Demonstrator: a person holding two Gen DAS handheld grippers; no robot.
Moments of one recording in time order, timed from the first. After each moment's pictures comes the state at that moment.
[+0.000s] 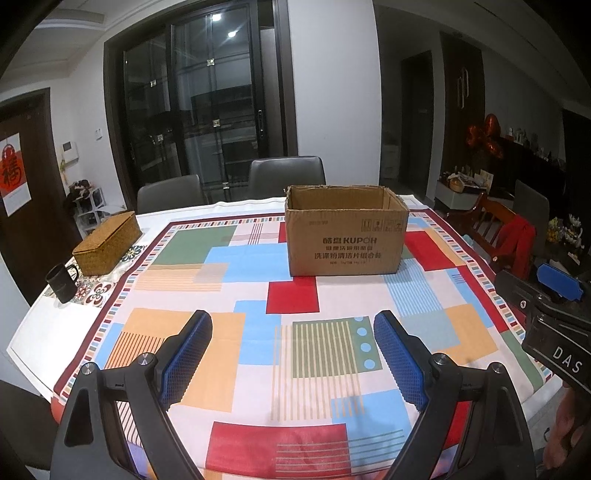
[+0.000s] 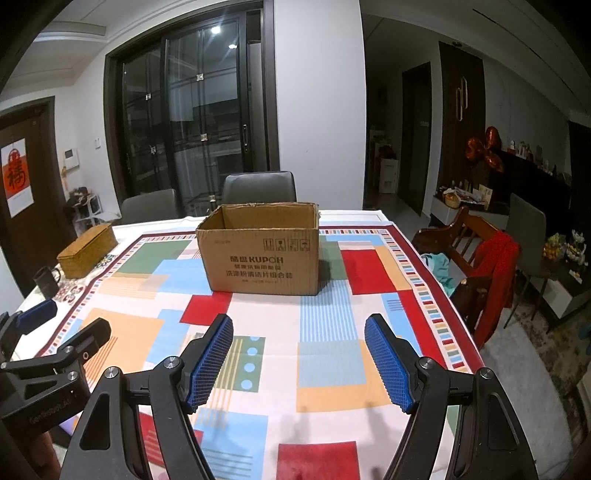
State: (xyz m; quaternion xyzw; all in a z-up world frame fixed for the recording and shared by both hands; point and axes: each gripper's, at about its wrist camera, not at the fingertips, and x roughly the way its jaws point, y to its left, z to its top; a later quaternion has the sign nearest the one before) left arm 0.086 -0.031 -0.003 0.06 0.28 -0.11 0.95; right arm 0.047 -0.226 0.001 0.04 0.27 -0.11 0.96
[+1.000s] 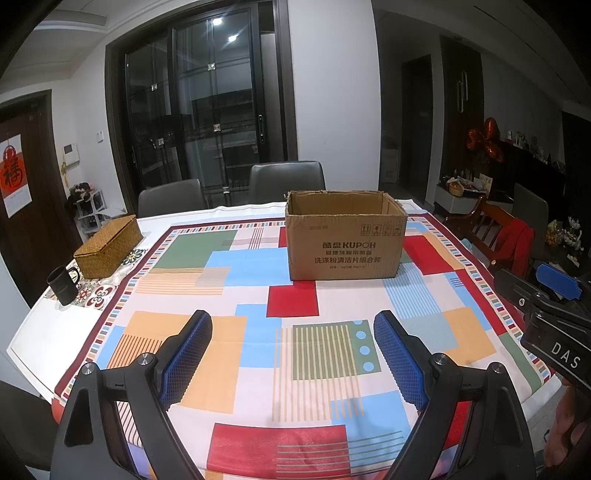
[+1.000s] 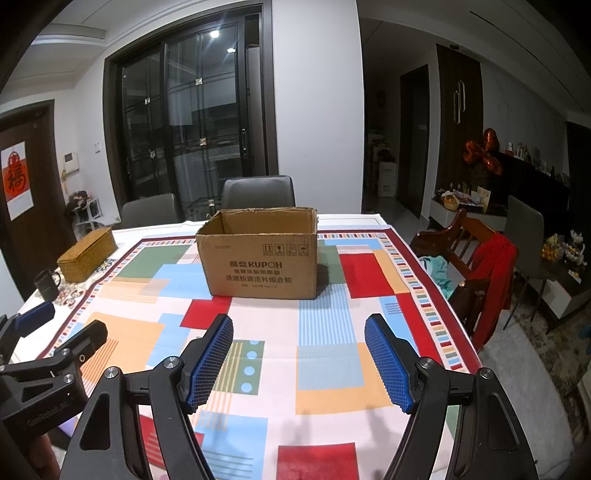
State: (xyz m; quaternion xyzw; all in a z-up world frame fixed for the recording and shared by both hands) left arm 0.084 -0.029 0.002 0.06 0.28 -0.12 0.95; right arm 0.044 -0.223 0.008 0.05 0.26 -0.11 0.96
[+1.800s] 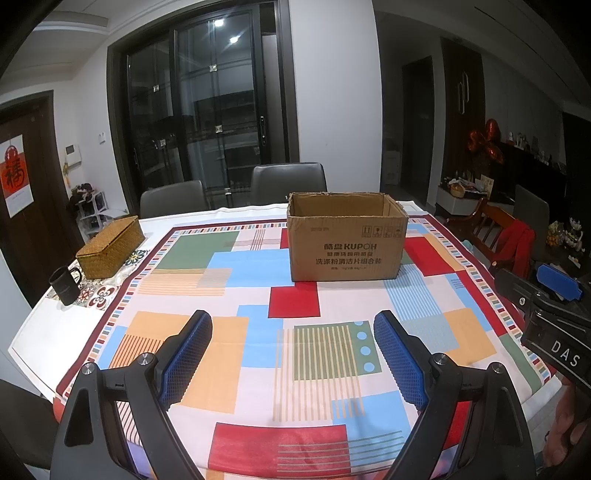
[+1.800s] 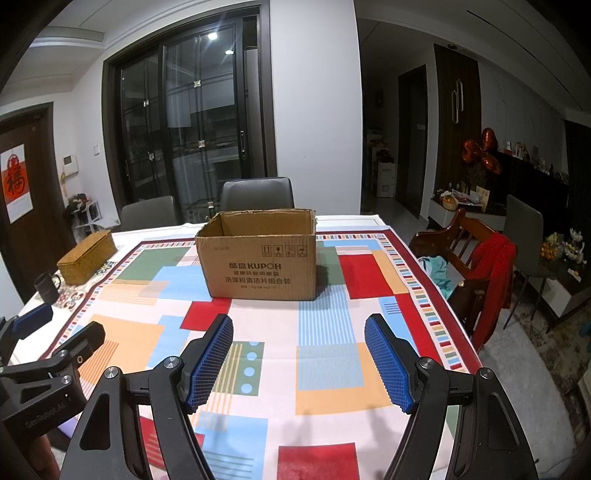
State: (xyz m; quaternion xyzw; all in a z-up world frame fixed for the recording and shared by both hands) left arm 0.081 -0.029 0.005 0.06 0.28 -0.11 0.95; right arm 0.043 -0.225 0.008 0.05 0.26 -0.11 0.96
